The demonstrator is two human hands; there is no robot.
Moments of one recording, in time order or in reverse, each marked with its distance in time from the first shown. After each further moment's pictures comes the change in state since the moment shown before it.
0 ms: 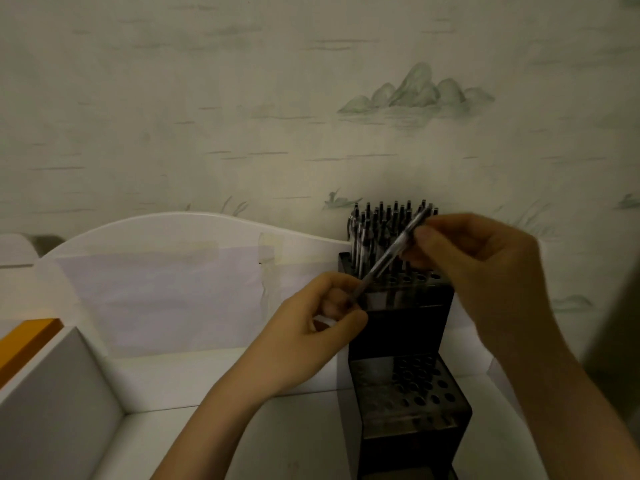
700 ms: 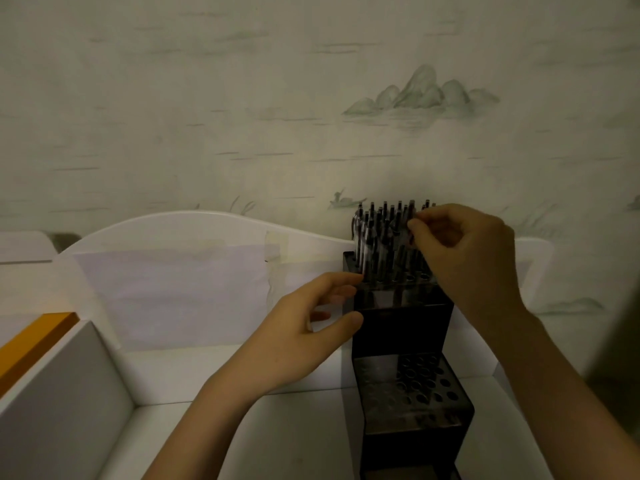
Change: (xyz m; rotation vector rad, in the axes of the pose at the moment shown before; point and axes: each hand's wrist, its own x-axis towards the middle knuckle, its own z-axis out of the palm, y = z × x) left_hand -0.008 0.000 -0.008 0.172 -0.021 -0.013; right_hand 0.026 0.025 0.001 -0.515 0.080 -0.206
